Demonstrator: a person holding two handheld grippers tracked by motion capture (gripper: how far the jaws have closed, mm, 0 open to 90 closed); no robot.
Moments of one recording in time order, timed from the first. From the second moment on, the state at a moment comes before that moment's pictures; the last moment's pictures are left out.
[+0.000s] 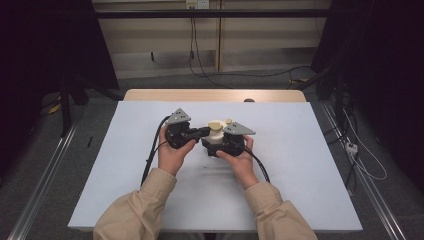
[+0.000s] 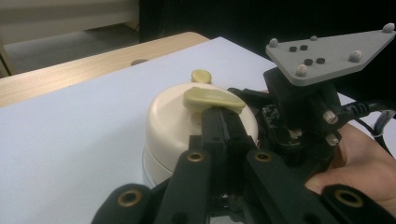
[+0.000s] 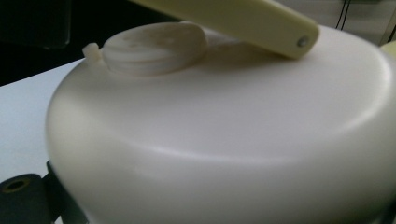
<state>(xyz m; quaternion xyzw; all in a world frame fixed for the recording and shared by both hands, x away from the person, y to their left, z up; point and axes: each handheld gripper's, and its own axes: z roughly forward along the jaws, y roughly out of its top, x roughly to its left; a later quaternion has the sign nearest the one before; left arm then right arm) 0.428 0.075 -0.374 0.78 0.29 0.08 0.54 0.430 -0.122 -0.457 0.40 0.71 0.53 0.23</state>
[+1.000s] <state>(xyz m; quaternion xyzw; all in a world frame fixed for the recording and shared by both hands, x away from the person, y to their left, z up) 0.431 0.067 -0.365 0.79 0.29 0.09 0.54 0.430 -0.122 -0.457 0.40 0.71 0.53 0.23</state>
